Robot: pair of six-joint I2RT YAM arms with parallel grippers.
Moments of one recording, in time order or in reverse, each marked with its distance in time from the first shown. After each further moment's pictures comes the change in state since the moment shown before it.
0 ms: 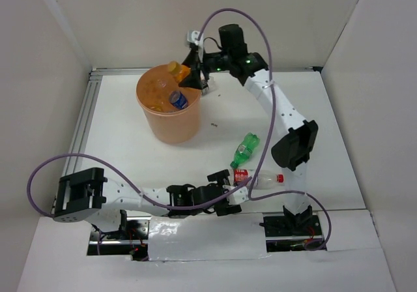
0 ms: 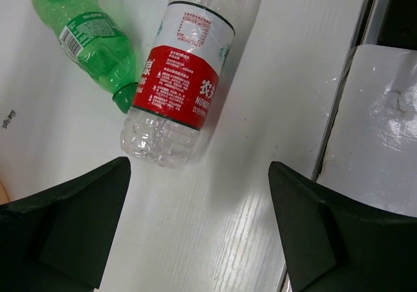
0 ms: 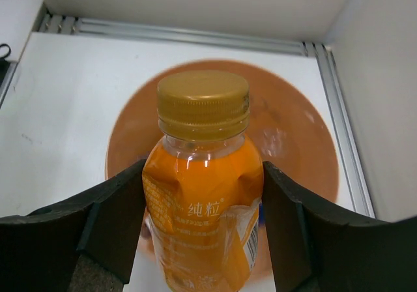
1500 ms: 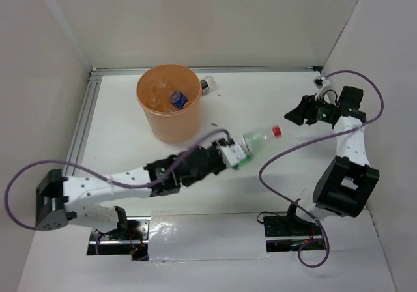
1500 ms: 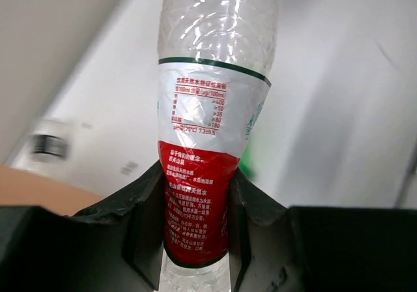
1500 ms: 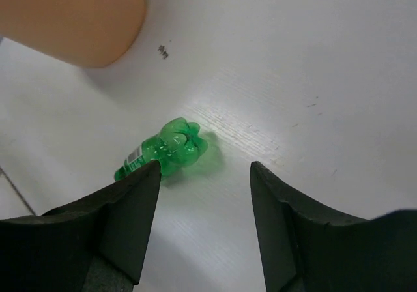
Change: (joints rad) left arm 0.147 -0.113 0.223 -0.121 0.034 0.103; right arm -0.909 -0.634 -1.115 0.050 -0.056 0.159
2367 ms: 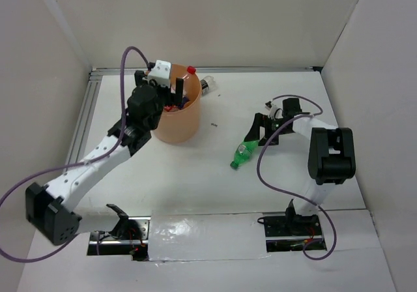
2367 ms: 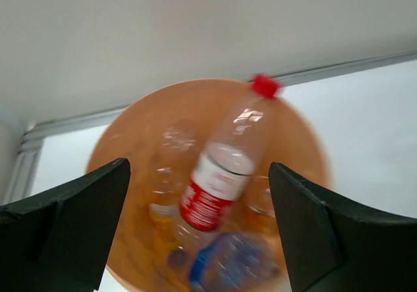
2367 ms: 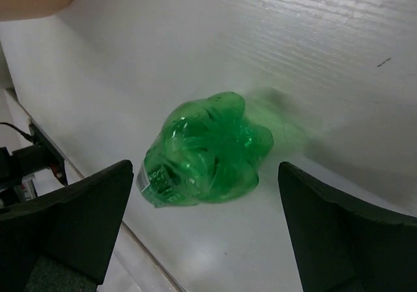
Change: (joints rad) left arm 0.737 -0.032 0.202 -0.011 -0.130 -0.232; right arm 0.370 0.302 -0.153 0.134 0.243 0.441
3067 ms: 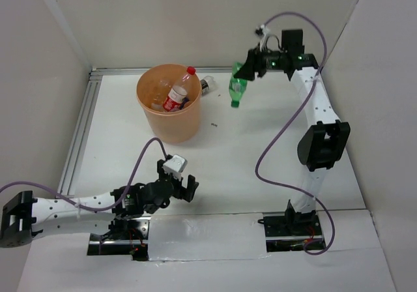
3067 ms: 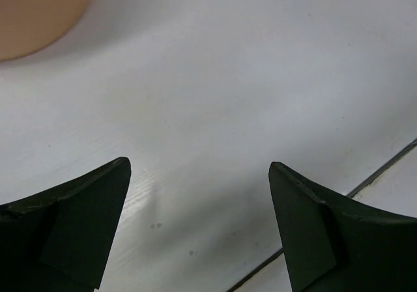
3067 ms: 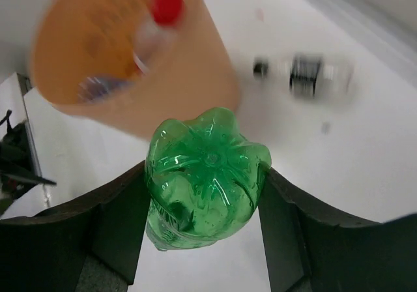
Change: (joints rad) left arm -0.738 -0.499 -0.762 -0.126 -0.148 -0.492; right arm 0.124 0.226 0.901 -0.251 -0.159 -0.234
